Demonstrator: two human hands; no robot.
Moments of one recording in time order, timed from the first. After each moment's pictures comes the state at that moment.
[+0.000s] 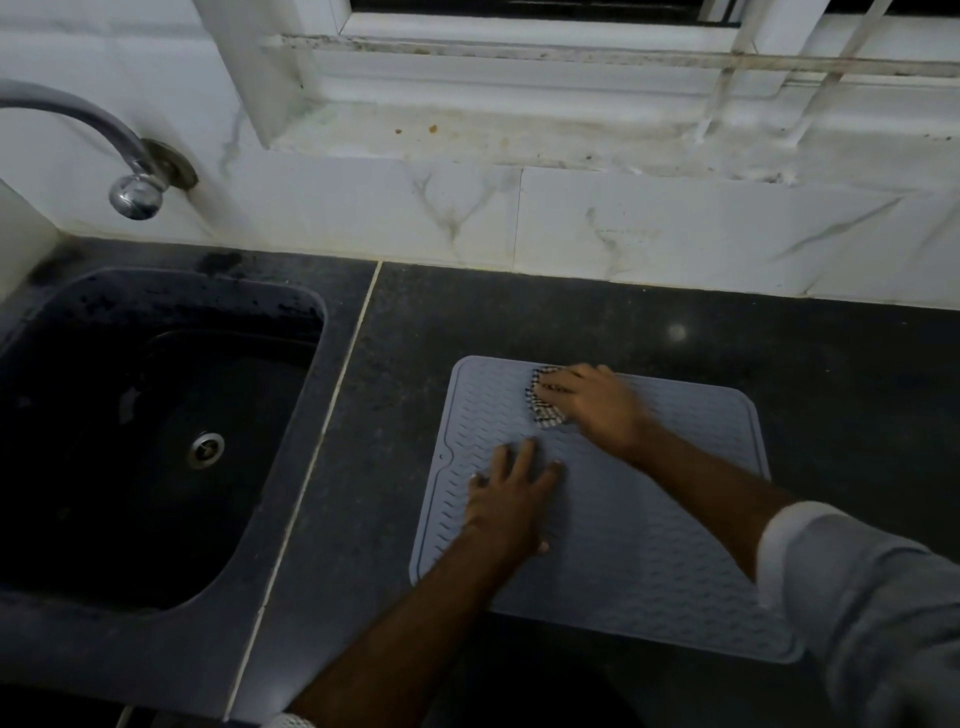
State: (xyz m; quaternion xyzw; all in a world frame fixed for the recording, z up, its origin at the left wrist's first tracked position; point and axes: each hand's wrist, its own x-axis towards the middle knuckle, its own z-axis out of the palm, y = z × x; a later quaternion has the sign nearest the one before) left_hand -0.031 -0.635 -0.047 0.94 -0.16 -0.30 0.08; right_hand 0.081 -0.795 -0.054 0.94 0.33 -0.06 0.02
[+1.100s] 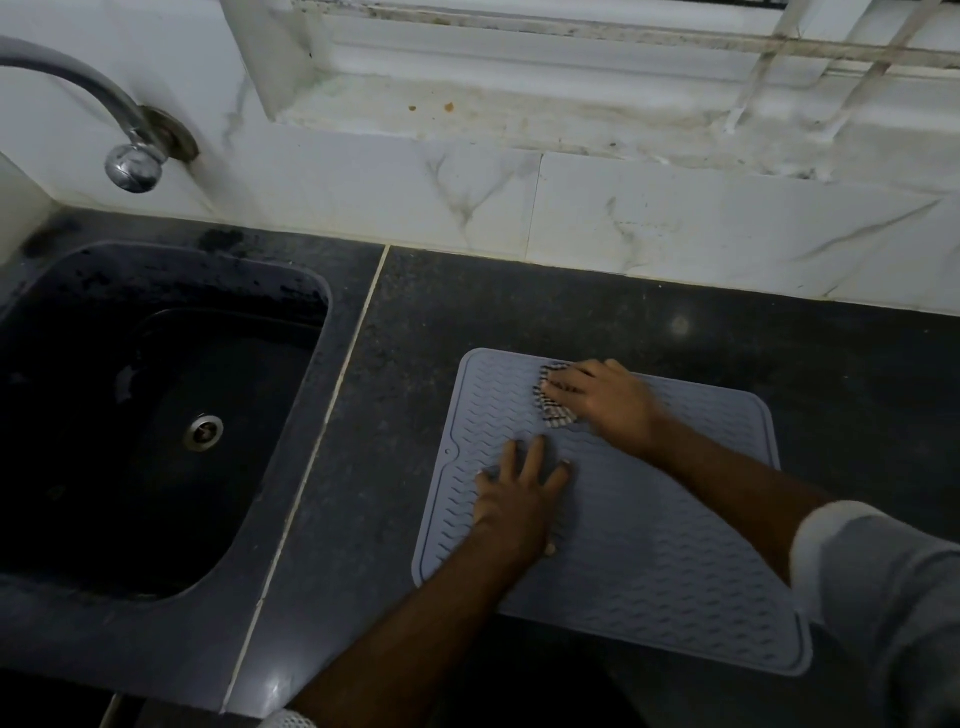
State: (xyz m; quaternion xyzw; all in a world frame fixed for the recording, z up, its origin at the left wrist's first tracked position) left_hand -0.028 -0.637 -0.033 0.92 -0.17 -0.34 0.05; right_hand 0.086 -0.794 -0.051 0.92 0.37 -0.06 0.08
